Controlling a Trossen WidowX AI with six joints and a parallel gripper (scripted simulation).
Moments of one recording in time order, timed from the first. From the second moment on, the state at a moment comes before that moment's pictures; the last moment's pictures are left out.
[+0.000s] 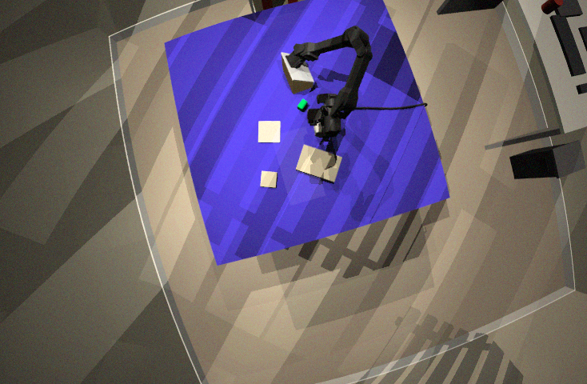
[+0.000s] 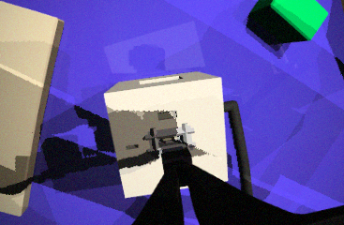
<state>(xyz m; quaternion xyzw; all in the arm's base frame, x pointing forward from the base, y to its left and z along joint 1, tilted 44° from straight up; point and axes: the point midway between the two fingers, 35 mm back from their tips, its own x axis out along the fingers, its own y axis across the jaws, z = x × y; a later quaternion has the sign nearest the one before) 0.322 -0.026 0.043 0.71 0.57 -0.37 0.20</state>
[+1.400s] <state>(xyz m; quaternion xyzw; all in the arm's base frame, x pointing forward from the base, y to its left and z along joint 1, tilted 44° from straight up) 0.323 -0.024 0.038 0.71 0.57 -0.37 0.20</state>
